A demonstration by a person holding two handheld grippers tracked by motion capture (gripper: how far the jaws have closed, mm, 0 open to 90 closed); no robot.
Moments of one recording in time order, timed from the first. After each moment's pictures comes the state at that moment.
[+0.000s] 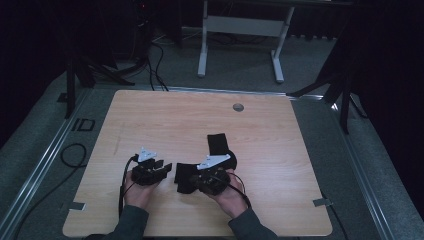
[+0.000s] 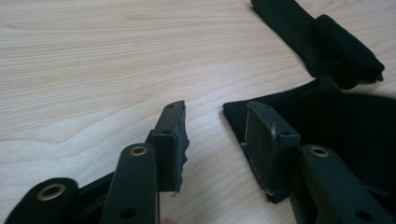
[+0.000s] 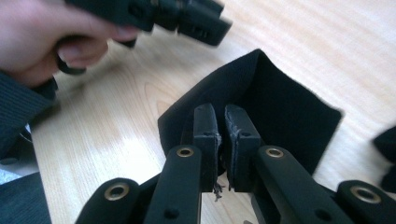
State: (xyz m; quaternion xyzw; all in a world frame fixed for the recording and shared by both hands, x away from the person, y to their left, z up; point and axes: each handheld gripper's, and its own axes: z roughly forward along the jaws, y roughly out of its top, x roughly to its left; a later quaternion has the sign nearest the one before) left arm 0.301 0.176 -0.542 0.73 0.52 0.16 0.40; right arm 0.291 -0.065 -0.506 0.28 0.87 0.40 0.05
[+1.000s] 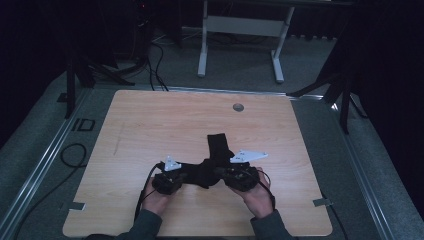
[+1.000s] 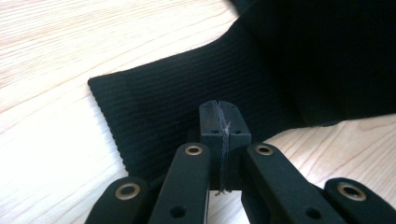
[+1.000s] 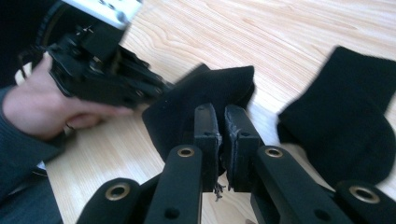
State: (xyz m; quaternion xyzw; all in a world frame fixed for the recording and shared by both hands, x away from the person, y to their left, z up) left arm 0.292 0.122 -0.559 0.80 0.46 0.13 0.36; right arm 0.289 -0.140 -0.480 0.34 0.83 0.45 0.06
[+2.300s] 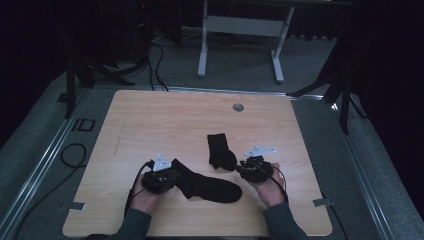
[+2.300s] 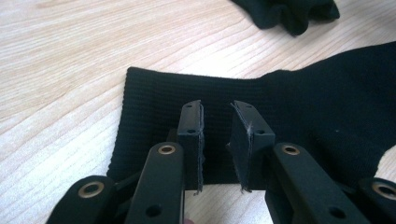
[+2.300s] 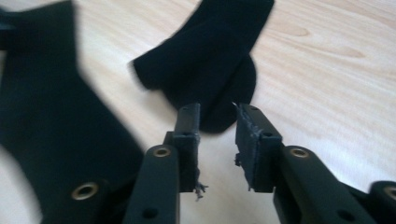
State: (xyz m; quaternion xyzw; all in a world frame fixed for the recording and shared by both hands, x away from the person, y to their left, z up) left arm 0.288 0.147 -0.549 0.80 0.44 0.14 0.38; right arm 0.332 -0.181 -0.519 0.41 0.83 0.34 0.15
